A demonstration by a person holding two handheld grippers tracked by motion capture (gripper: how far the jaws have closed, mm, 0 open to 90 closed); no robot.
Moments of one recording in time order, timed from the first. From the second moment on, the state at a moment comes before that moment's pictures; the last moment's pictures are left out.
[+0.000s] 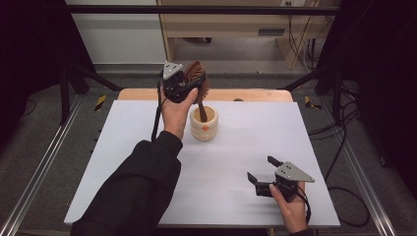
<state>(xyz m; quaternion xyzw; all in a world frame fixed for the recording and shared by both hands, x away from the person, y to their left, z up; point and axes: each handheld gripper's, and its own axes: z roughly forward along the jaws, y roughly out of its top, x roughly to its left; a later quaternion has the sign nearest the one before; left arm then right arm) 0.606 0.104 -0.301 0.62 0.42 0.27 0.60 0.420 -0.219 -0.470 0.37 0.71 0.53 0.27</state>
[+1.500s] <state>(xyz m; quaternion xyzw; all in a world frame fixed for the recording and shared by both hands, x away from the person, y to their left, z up) 0.605 0.091 -0.319 0.64 0.42 0.26 0.60 0.420 -0.218 -0.471 0.36 0.72 0.53 0.27</state>
